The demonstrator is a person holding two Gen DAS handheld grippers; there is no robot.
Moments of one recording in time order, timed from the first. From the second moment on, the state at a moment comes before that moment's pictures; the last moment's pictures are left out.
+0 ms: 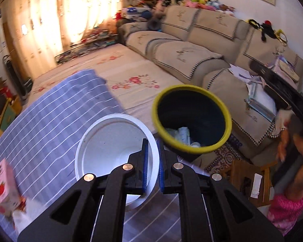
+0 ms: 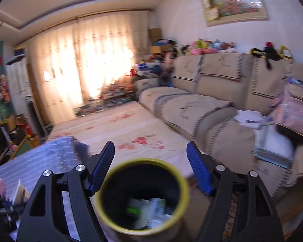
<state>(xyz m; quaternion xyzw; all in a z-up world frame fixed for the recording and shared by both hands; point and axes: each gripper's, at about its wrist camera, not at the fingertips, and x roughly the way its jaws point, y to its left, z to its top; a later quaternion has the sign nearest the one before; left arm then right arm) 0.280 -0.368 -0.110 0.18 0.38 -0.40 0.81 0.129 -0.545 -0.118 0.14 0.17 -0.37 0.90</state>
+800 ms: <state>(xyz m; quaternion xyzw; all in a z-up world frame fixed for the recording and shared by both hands) 0.300 -0.544 -0.192 0.19 0.44 -0.41 0.78 0.075 -0.580 -0.142 0.15 0.21 -0.40 0.88</state>
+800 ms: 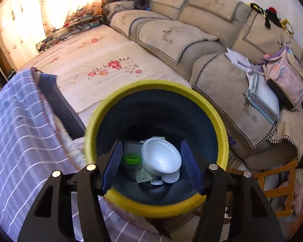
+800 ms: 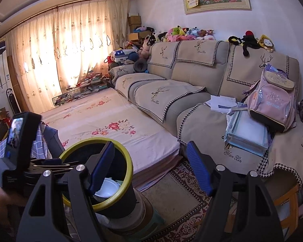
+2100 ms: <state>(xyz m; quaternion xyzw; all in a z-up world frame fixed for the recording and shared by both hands) 0.233 0.074 -0.087 -0.07 0.31 -0.01 0.95 0.333 -0.242 -0.110 0.07 0.33 0.10 0.93</state>
